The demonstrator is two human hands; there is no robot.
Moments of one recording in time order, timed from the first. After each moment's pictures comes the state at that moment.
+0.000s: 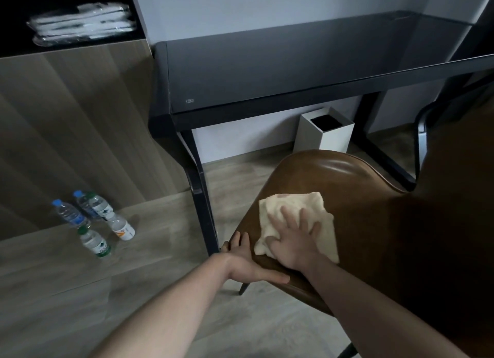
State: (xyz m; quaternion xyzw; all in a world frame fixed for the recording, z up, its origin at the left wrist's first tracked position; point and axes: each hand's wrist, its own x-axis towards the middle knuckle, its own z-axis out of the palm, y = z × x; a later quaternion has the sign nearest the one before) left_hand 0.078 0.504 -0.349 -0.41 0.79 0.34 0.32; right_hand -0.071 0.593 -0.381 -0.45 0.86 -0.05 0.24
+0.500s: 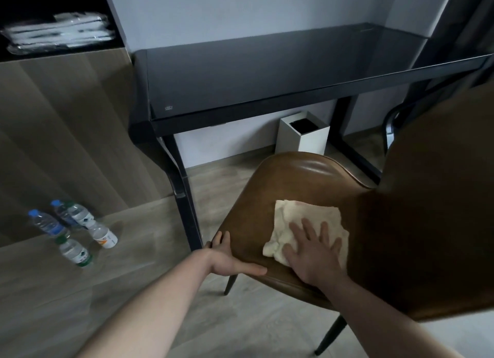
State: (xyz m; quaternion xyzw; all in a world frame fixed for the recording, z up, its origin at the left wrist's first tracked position) left_hand 0.075 0.504 -0.348 -0.42 0.77 0.34 0.32; right_hand -0.092 0.687 -0.379 -0.37 0.90 -0.06 0.21
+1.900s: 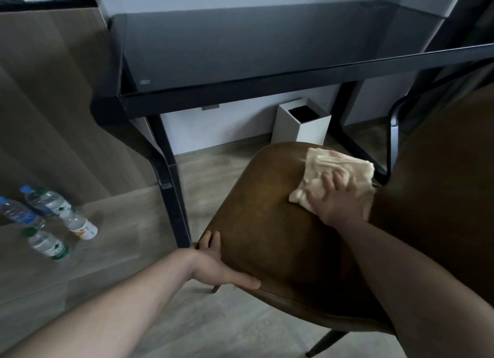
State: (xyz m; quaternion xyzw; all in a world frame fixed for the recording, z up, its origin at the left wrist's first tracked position) left_hand 0.066 0.498 -0.336 -0.40 0.76 0.33 0.39; right_hand -0.253 0.630 -0.400 -0.30 0.95 -0.02 0.07
